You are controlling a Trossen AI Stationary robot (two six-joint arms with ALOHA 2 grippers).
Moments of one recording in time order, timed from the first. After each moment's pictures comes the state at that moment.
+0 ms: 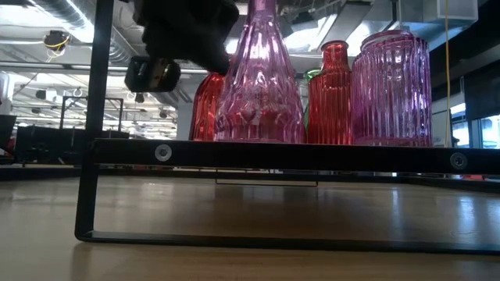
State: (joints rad) left arm -0.32 1.67 1.11 -0.24 0.02 -1.15; right arm -0.14 1.19 1.66 -1.13 -0.18 0.31
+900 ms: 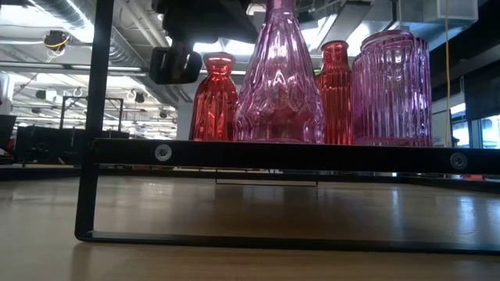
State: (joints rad) left arm -0.29 1.67 1.11 -0.11 0.10 -1.09; right arm -0.14 1.19 1.66 -1.12 -0.18 0.29
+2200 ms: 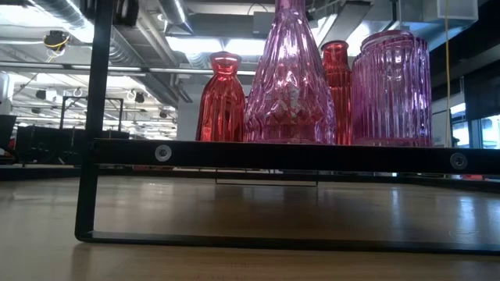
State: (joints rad) left arm -0.37 1.38 1.11 -0.44 0.06 -1.20; right arm -0.14 1.20 1.66 -0.98 -0.19 0.19
